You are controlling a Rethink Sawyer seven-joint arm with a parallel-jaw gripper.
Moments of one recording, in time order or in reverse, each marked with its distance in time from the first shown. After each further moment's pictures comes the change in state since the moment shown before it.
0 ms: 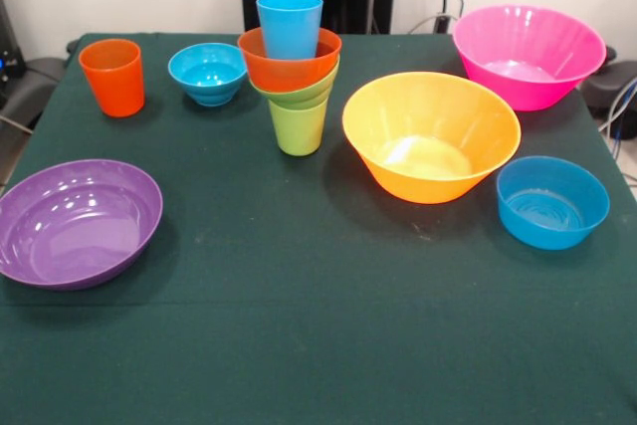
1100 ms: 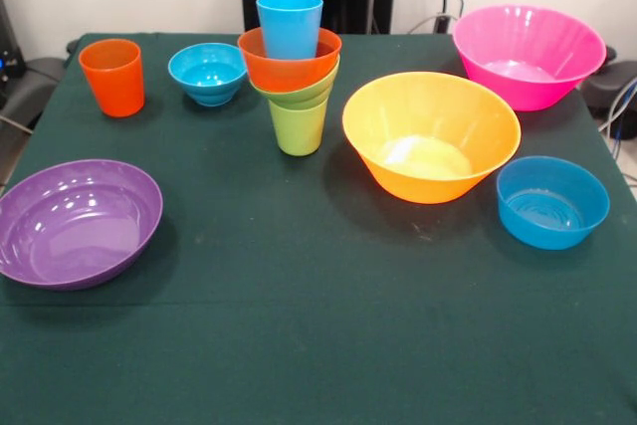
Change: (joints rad) arm -0.086 -0.062 0.034 -0.215 0.009 0.136 0.000
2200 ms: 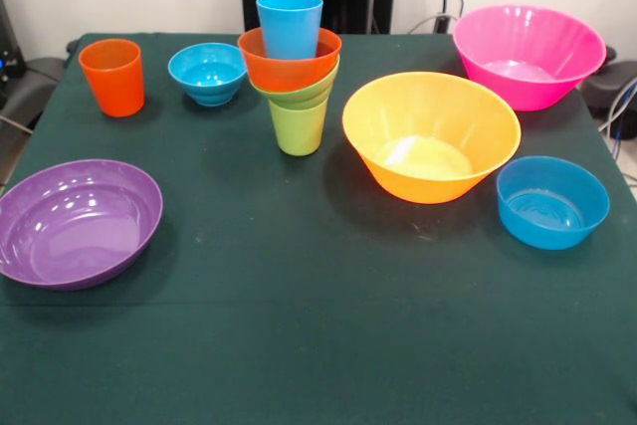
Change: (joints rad) arm -0.245 0.093 0.133 -0.179 -0.043 0.033 0.000
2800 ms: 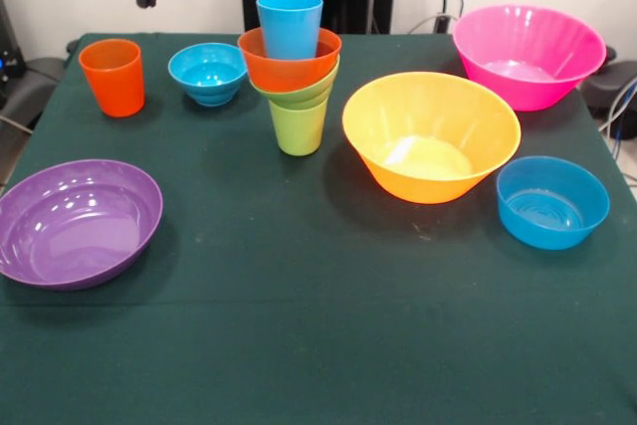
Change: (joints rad) arm -0.068 0.041 0.079 -0.006 -0.084 0.000 0.000
